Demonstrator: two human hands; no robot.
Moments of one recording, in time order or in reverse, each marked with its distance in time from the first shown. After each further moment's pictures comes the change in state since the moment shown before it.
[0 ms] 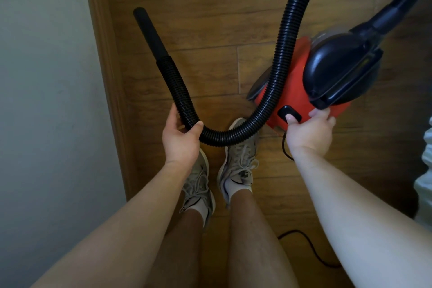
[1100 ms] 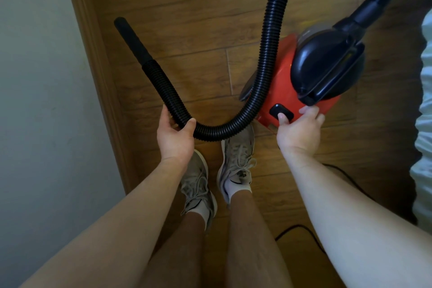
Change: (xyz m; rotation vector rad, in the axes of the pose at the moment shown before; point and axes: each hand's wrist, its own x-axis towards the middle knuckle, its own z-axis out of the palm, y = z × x) left_hand 0.010 0.013 0.007 0.040 0.001 0.011; right_hand -0.006 0.004 0.003 0.046 0.003 -0.035
